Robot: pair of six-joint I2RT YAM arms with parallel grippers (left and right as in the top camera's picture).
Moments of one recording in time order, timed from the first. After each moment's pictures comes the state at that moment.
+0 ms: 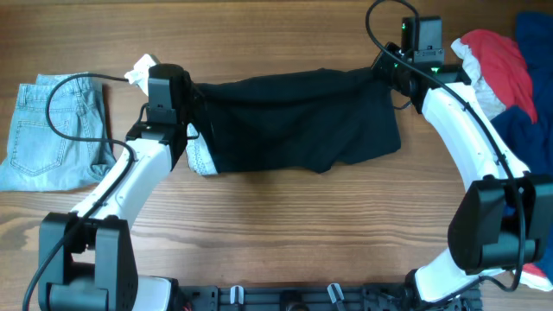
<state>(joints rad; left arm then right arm) -0.13 1.59 0.92 0.01 -0.21 -0.77 0.09 1.79 1.38 -0.47 0.04 0.62</state>
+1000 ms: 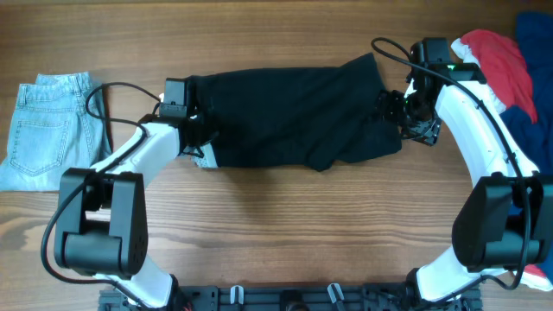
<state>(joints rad) -0.13 1.80 0.99 -0.35 0.09 -0.60 0.02 1.79 1.39 -1.03 -0.08 0.41</state>
